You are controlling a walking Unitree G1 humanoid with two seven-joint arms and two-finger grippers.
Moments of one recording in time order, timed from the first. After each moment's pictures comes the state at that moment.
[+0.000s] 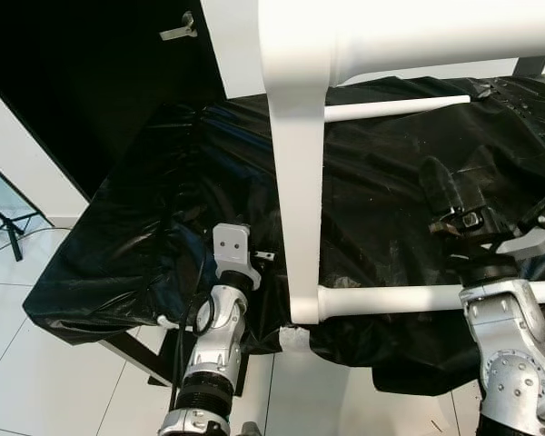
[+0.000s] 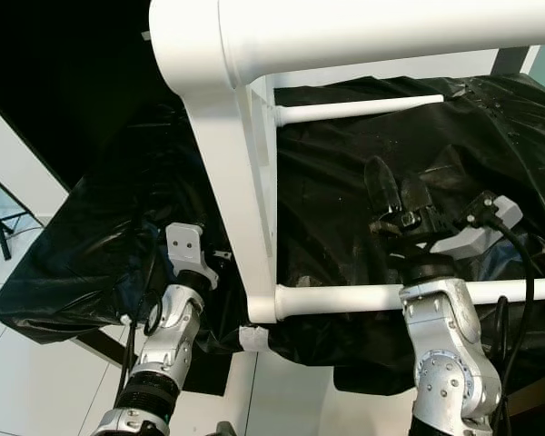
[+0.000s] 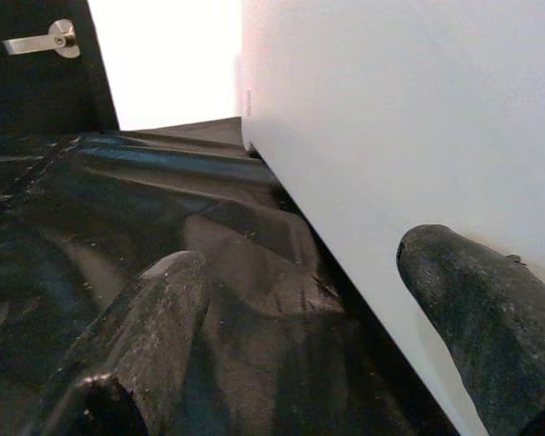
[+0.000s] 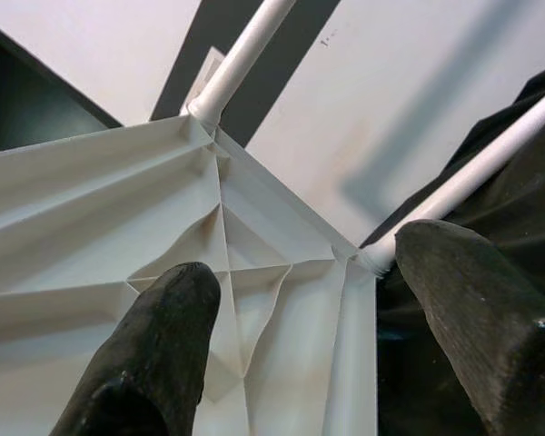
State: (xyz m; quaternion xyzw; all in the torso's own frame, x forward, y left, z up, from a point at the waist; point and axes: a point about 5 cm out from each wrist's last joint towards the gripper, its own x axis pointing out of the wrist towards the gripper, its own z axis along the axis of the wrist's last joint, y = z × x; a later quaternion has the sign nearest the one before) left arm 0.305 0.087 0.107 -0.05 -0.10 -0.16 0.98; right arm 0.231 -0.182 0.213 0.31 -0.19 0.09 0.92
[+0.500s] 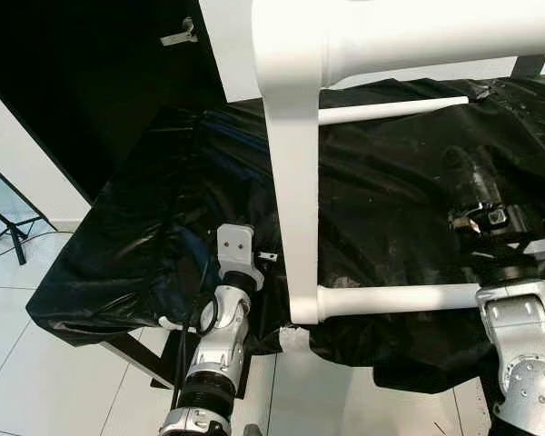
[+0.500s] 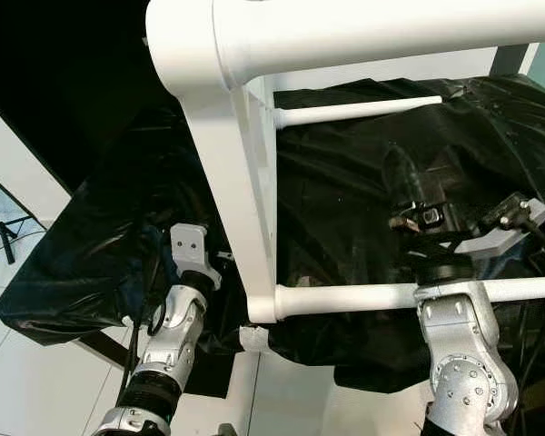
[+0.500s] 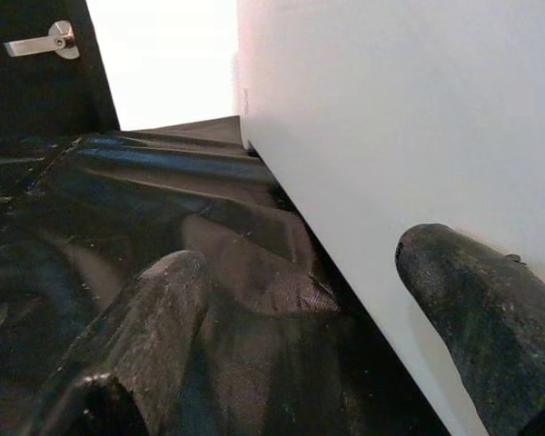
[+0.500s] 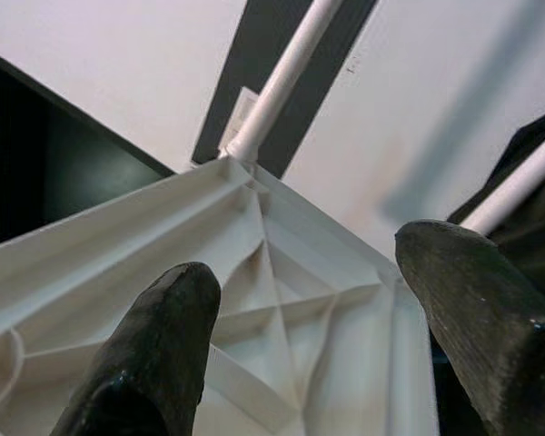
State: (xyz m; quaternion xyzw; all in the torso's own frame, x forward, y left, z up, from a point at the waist) left arm 0.305 0.080 0.106 -0.05 -0.09 -0.18 0.98; right arm 0.225 -0.190 0.226 0.36 -0.22 0.11 0.90
